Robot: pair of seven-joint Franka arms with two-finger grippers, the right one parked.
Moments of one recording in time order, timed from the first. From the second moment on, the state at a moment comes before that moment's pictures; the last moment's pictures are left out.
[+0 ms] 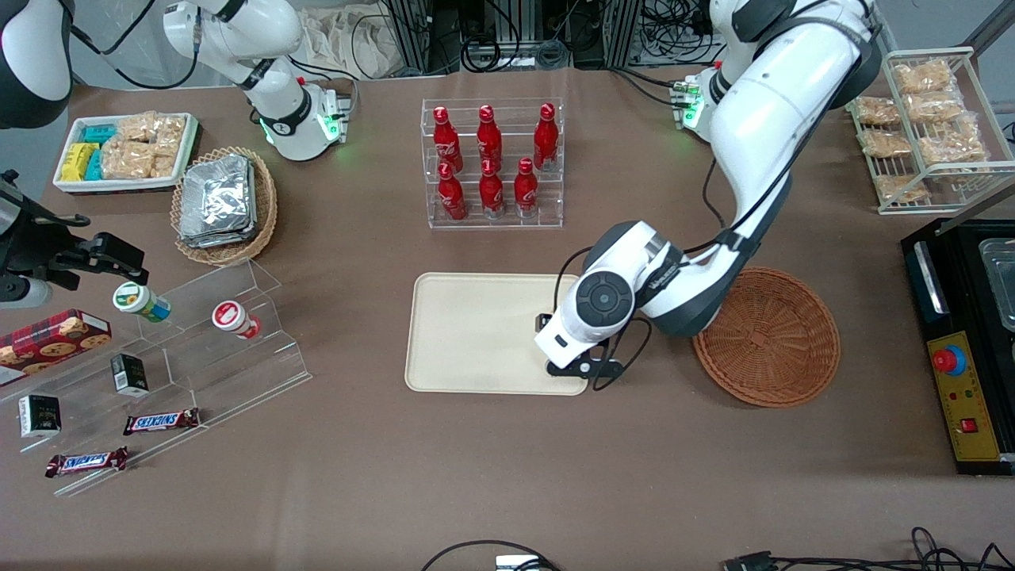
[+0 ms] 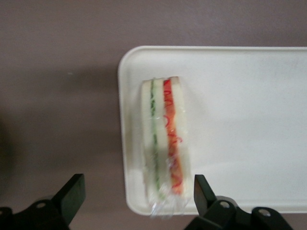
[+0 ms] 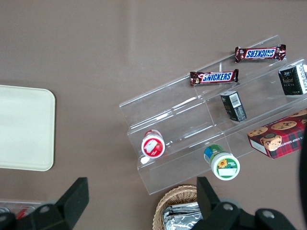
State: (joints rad) arm -0.17 0.76 -0.57 -1.33 0.29 1.85 -0.71
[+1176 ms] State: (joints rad) arm -0.01 0.14 -0.28 -1.57 0.09 1.64 -0.36
